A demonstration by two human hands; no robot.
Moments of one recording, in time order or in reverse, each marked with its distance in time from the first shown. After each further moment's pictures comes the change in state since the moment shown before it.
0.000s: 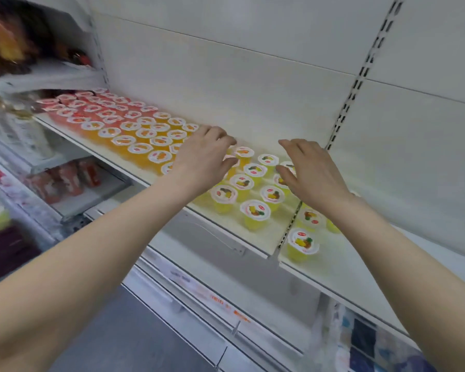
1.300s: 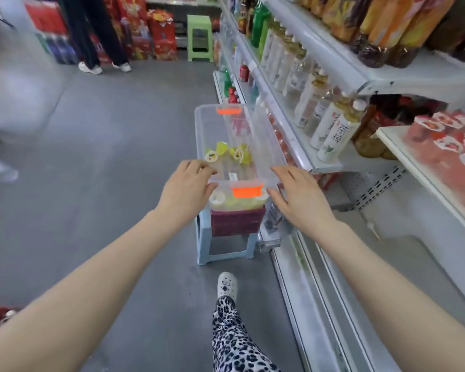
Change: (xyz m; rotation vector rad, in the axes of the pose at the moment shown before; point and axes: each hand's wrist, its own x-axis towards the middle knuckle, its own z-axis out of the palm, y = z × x) left_hand -0.407 -0.612 -0.118 0.274 -0.107 -0.885; right_hand 0.282 -0.698 0.276 0.520 -0.219 -0.665
